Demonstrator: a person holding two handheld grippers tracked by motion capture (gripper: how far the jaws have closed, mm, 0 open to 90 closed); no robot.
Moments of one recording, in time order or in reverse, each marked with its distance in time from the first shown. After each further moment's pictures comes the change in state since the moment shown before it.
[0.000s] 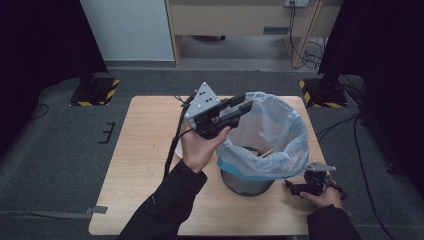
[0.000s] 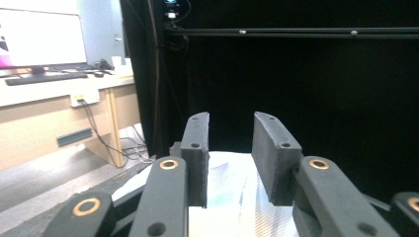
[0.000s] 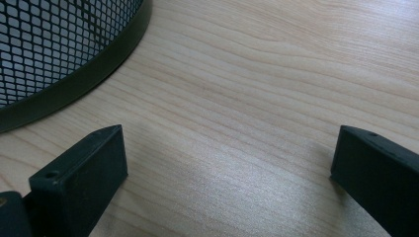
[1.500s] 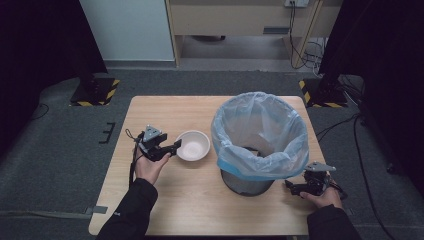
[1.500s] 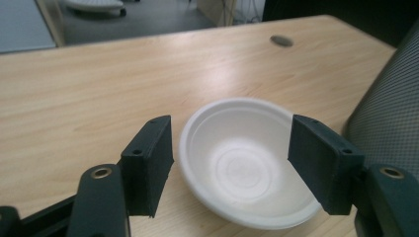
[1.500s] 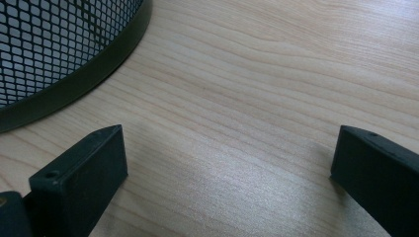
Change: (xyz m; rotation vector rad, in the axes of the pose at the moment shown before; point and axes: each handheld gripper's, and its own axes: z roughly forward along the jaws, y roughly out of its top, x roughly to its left) left arm 0.133 -0.206 -0.082 0.454 0.426 -0.233; right arm 0.000 0.000 0.000 0.004 0.001 0.001
